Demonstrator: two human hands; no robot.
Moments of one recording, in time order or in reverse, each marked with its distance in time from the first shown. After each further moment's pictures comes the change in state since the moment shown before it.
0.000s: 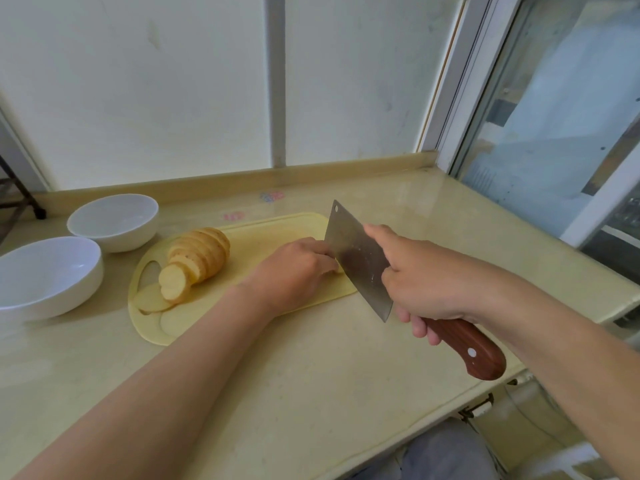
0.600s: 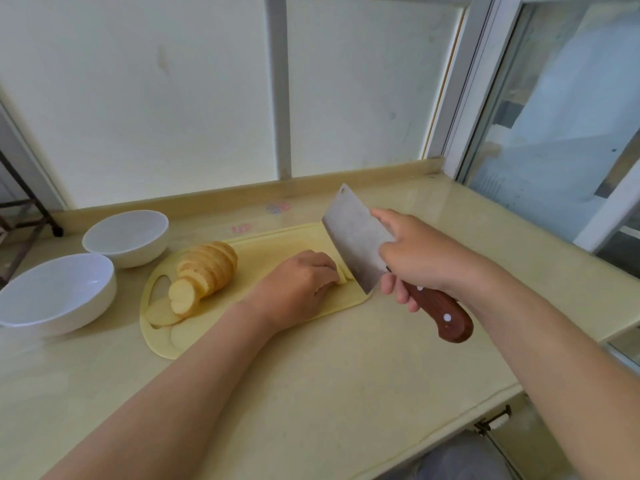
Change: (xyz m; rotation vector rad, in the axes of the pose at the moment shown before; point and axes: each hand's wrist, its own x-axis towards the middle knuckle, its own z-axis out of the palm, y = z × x) left_hand -0.008 -0.005 0.006 -0.050 0.057 -0.032; right_hand 0.041 0.005 -0.008 0.353 0.157 -0.065
